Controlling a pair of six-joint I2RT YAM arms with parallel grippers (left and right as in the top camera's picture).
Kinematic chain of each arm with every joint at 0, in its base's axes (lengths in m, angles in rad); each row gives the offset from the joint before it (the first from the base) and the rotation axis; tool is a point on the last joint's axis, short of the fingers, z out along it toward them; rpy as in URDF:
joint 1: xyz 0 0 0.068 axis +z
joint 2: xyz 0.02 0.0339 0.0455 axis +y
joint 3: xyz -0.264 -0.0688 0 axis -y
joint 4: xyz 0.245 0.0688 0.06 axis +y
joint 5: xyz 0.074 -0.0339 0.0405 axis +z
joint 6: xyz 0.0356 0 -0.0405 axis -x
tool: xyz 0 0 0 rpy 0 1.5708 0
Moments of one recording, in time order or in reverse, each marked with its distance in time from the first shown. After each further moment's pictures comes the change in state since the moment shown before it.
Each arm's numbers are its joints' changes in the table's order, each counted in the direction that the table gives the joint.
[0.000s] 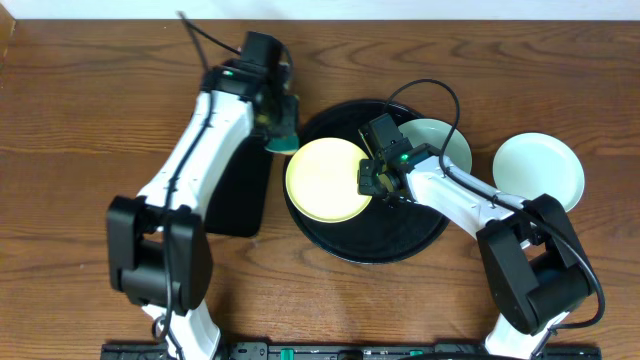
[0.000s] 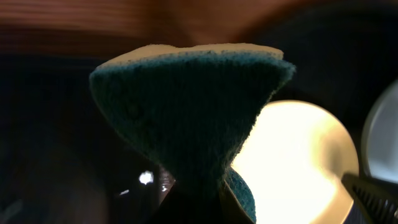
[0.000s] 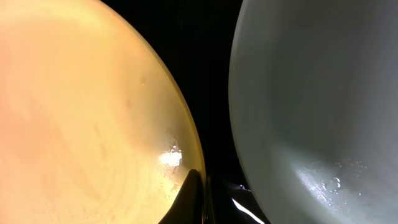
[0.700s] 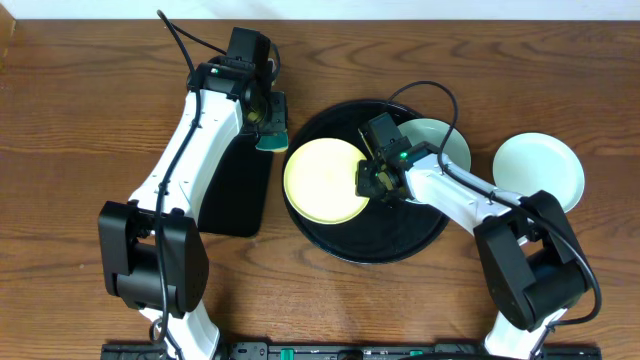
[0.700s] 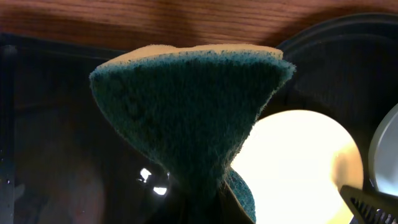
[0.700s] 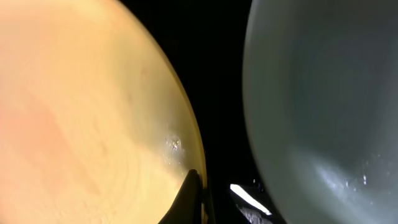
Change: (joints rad) left arm 0.026 -0.014 0.005 0.024 0.026 0.033; right arm -0.003 0.013 0.019 0.035 0.063 0.003
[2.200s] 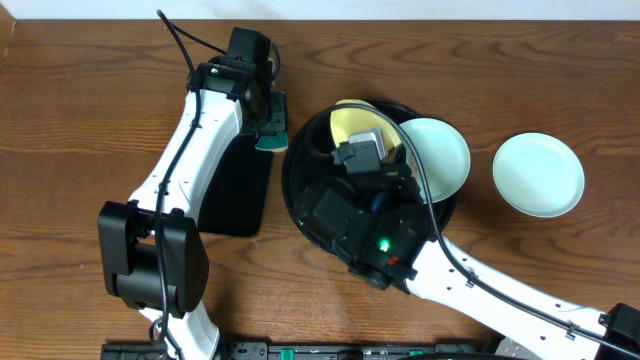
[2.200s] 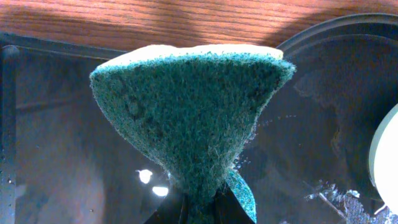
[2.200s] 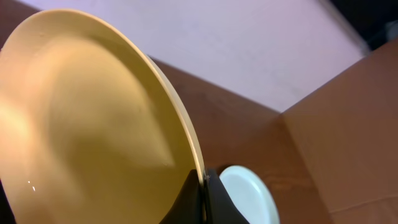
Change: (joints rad) left arm 0.000 0.000 0.000 0.000 0.003 0.000; right arm 0.504 -0.410 0.039 0.200 -1.352 0.223
